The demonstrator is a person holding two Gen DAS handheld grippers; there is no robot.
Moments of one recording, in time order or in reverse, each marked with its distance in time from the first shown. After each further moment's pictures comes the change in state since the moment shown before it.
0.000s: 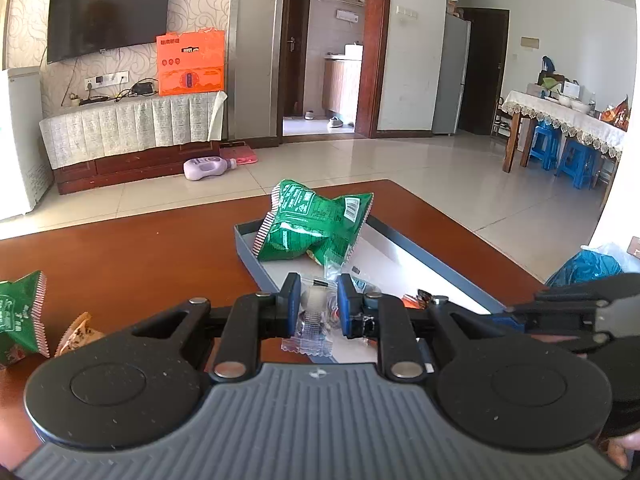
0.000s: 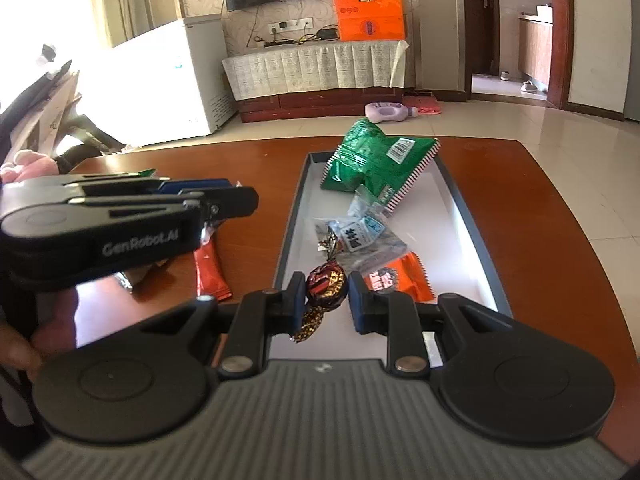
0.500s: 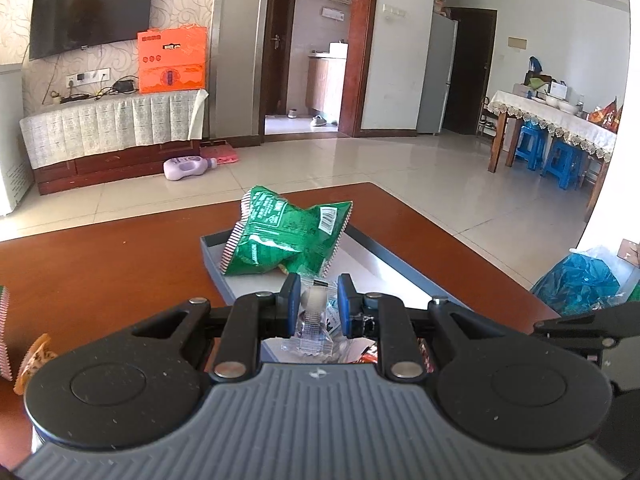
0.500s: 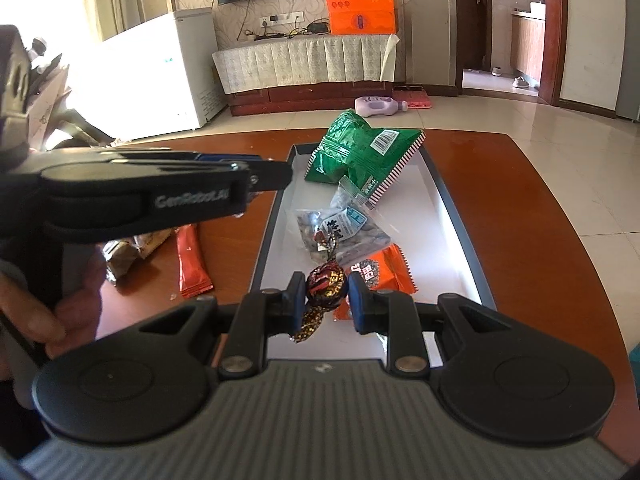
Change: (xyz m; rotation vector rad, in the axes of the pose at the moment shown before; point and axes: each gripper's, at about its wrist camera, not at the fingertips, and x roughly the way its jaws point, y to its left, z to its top) left arm 0.036 -0.011 0.013 0.004 0.004 -0.057; right arm 0.005 -0.005 -0.003 -0.005 0.023 -0.029
